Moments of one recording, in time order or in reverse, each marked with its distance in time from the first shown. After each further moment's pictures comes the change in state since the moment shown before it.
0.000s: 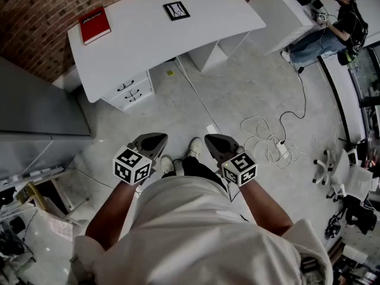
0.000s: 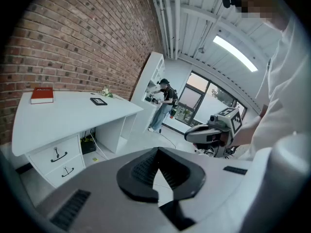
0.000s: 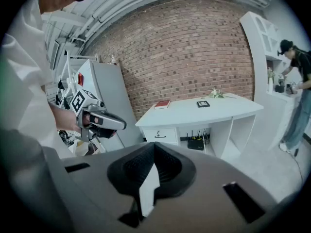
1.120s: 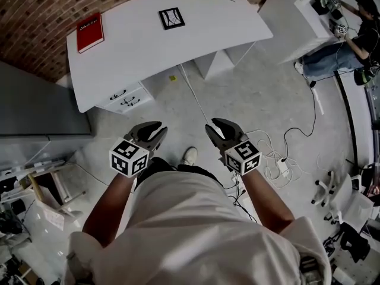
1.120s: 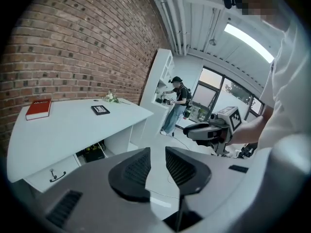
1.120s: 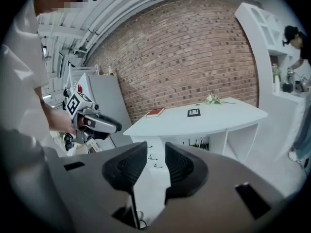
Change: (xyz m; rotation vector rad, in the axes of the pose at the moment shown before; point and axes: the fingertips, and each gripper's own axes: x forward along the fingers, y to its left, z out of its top) left arm 0.126 0.022 0.094 0.013 0.002 0.163; right arm 0.009 -0.181 0.053 -0.004 -0.064 0.090
